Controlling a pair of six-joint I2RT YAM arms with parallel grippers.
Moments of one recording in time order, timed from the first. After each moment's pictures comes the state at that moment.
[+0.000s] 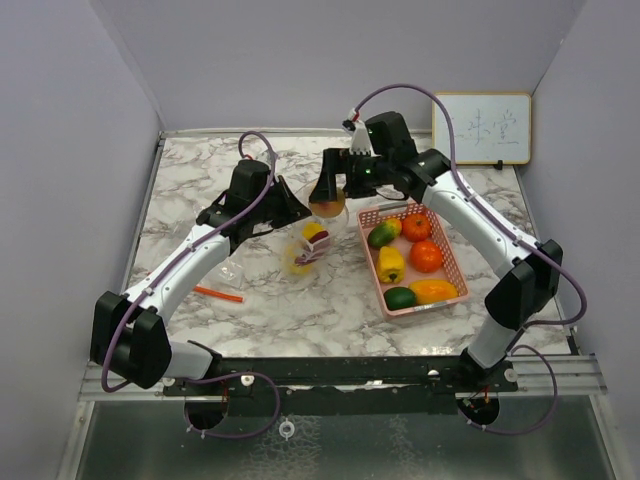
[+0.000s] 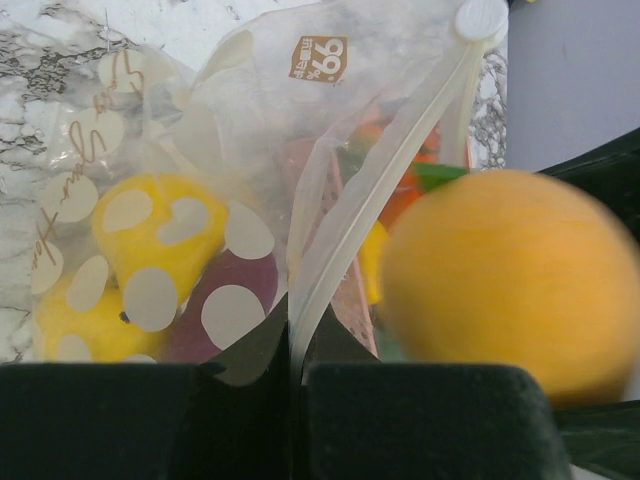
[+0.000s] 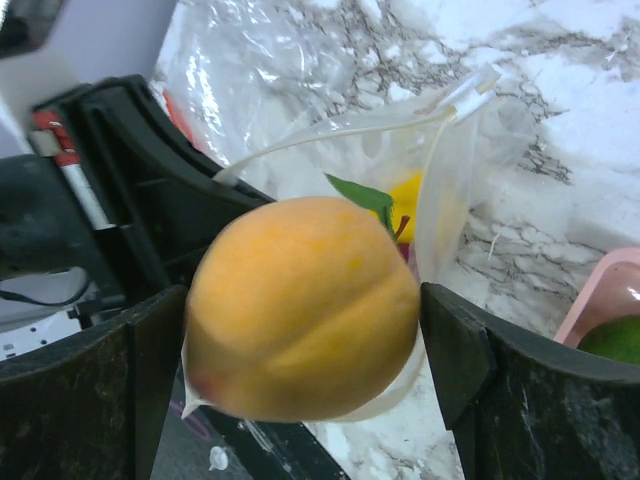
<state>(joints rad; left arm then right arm) -0.44 1.35 1.07 -0.30 0.26 -0.79 0.60 1.70 1.74 -0.66 -0.39 0.42</state>
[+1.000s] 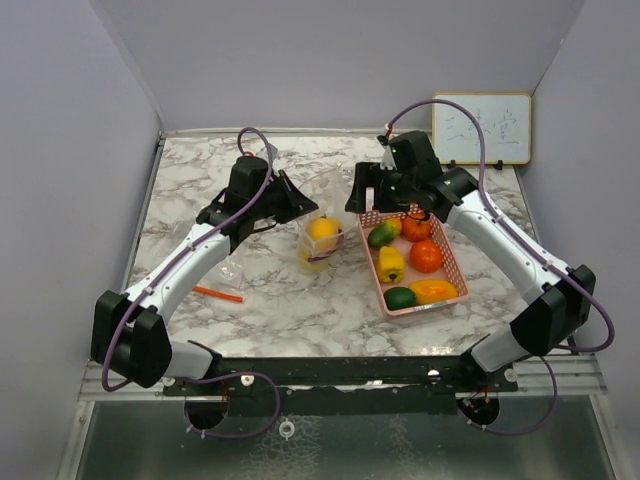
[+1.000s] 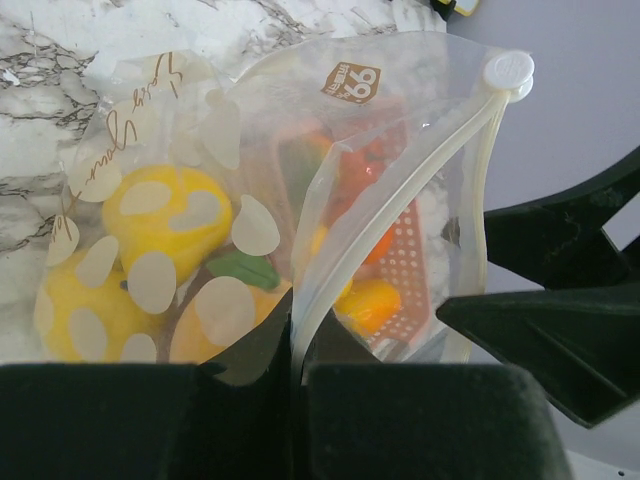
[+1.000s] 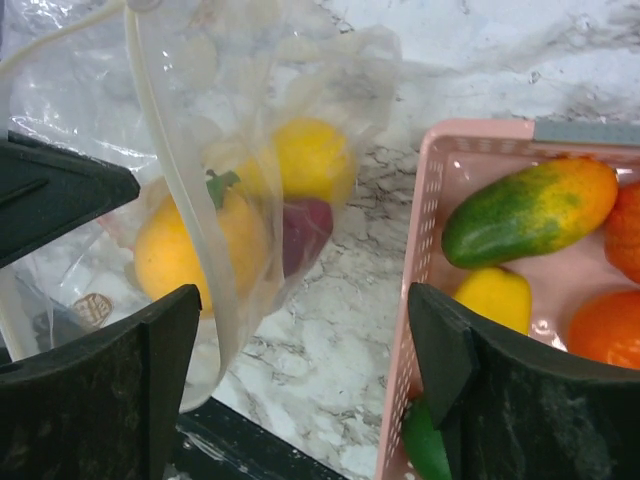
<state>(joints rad) -0.44 1.35 1.08 -0.23 0.32 -0.88 0.56 1.50 1.49 -0.74 -0.10 0.44</state>
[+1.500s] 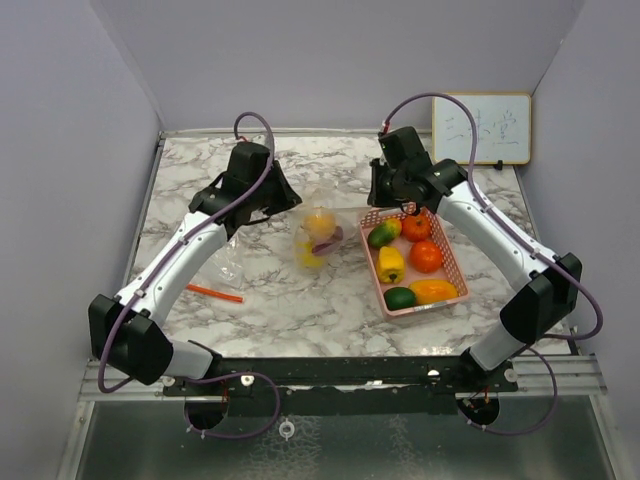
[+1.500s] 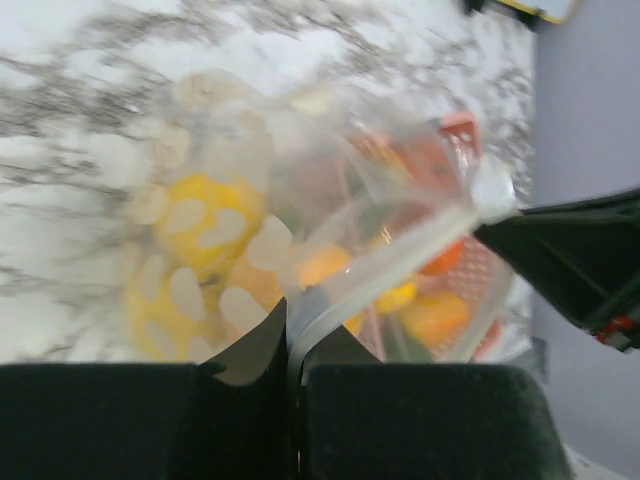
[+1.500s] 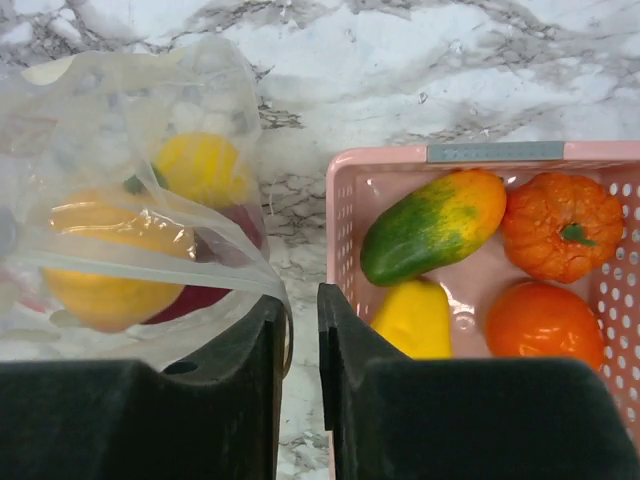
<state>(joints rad) -0.44 1.36 1.26 -0.51 0.14 -0.72 0.57 1.61 1.58 -0.79 0.10 0.41</state>
